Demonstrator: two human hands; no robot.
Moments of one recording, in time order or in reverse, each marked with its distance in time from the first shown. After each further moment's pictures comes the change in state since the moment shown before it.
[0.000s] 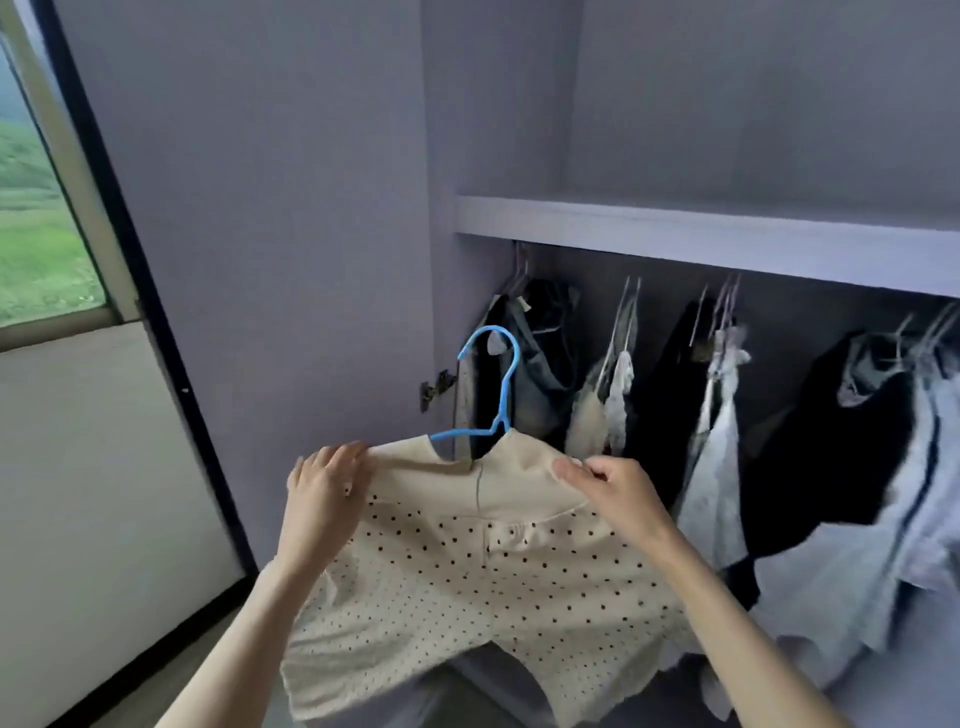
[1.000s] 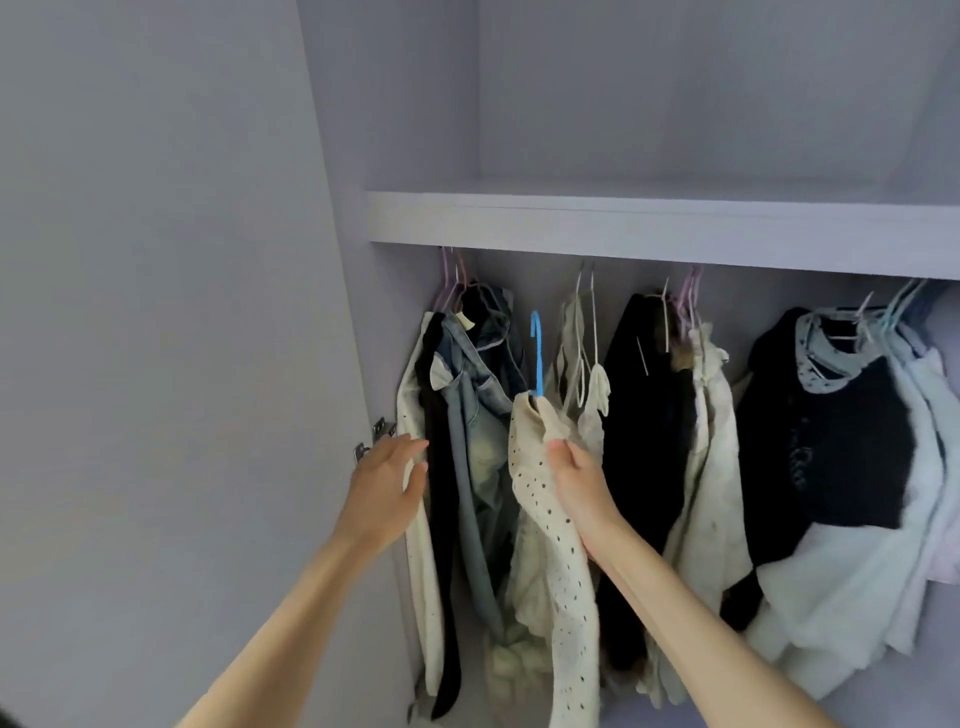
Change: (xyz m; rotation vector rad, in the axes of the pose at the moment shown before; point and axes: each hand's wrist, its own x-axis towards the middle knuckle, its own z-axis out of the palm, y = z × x) left_hand 0.160 0.013 0.139 -0.207 -0.368 0.296; right_hand 0.142 0.025 0.064 0.298 0.357 0.377
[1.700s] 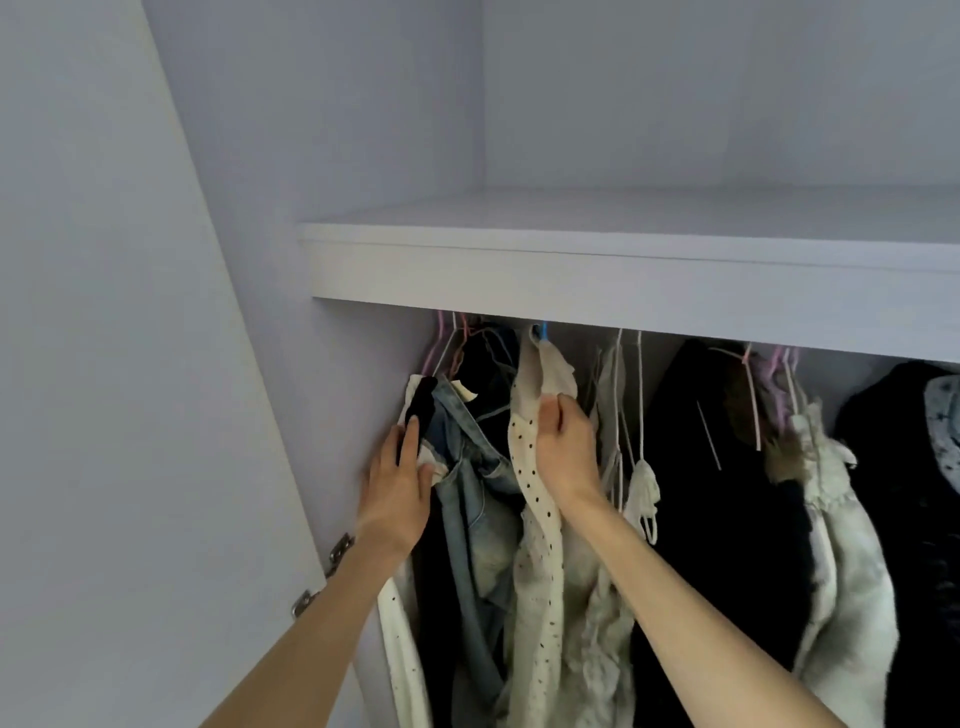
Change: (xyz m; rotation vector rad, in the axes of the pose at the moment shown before) left_hand 0.197 -0.042 0.074 0.127 0.058 -0.117; right_hand 0.206 -0.052 0.045 -0.015 0.156 -0.322
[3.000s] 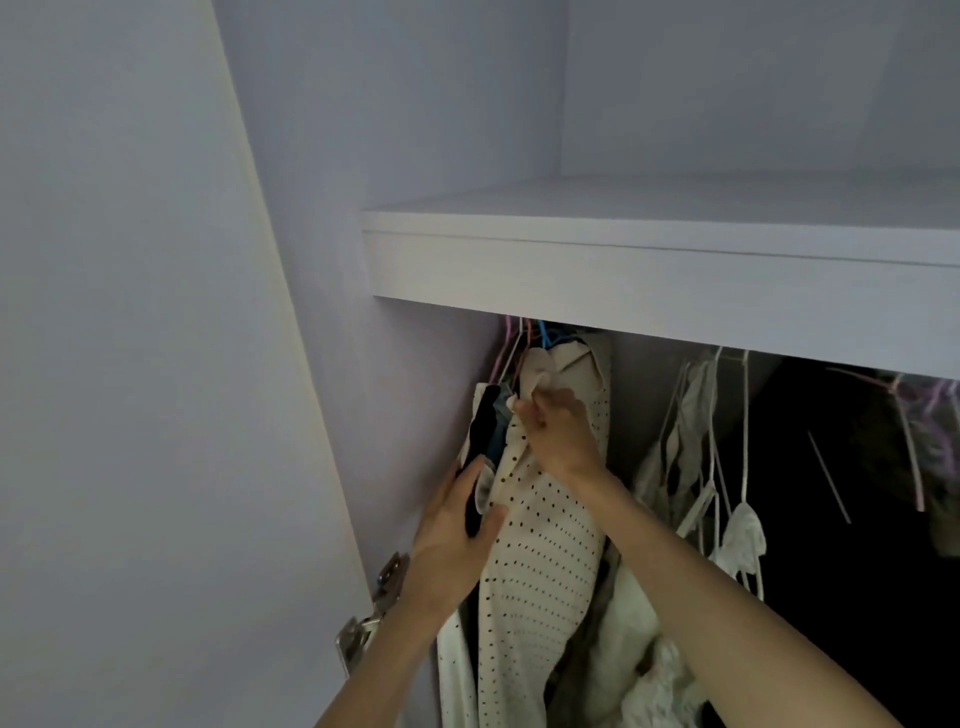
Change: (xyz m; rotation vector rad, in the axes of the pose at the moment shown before) left_hand -0.018 -0.007 -0.003 -0.442 -0.006 -0.018; right_hand 0.074 0.043 0.093 -0.463 -0.277 -0.182
